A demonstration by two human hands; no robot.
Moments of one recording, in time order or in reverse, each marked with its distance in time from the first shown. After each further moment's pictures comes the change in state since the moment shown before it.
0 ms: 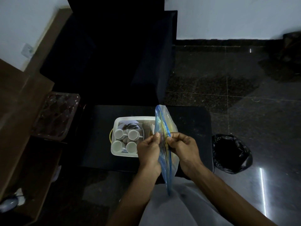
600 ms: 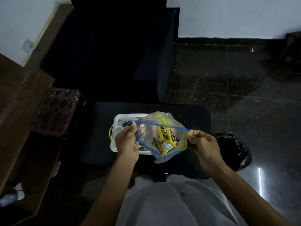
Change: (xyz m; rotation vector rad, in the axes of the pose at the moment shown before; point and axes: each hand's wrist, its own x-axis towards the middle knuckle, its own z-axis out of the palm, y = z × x) left_hand 0.035 0.030 -0.038 -0.176 0.033 0.074; right_hand 0.001 -0.011 -0.051 0.012 0.068 0.006
